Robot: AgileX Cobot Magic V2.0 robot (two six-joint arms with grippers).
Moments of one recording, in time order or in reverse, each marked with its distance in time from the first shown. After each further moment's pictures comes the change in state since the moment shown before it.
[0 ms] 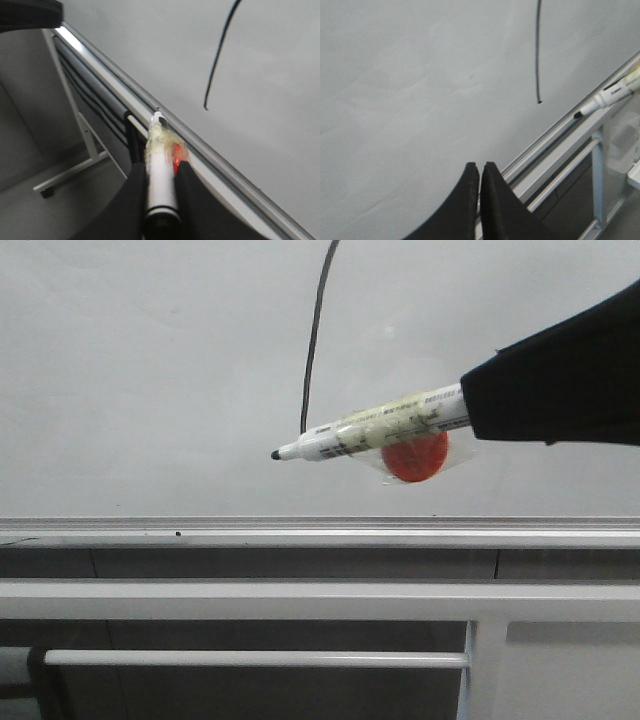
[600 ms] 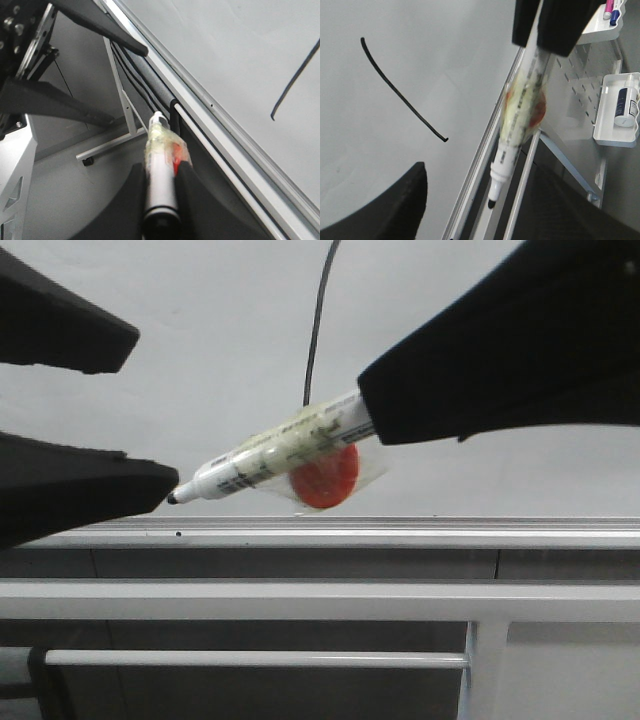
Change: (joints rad) left arm 0.000 0.182 -0.029 0.294 0.228 0.075; right arm 0.000 0.137 -0.157 -0.007 0.194 0.003
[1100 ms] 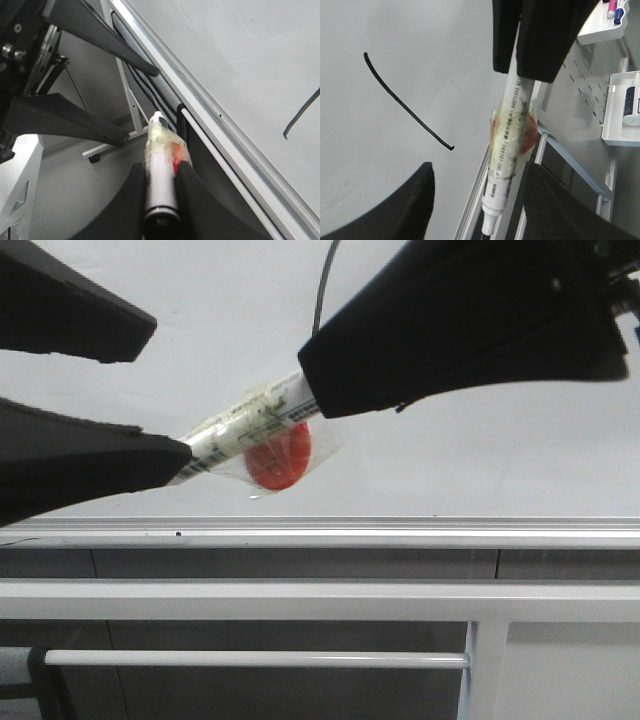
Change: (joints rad) left arm 0.000 0.013 -0.009 0.038 -0.007 0.000; right arm 0.000 0.058 -0.068 -0.002 0.028 0.000
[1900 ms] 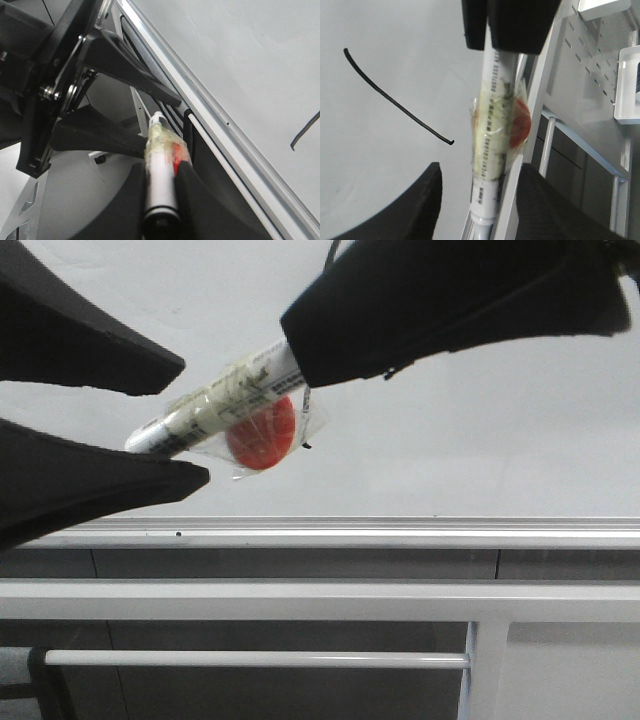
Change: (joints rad) left arm 0.000 0.075 0.000 0.067 -0.043 0.002; right arm 0.000 0.000 -0.033 -0.004 0.042 0.000
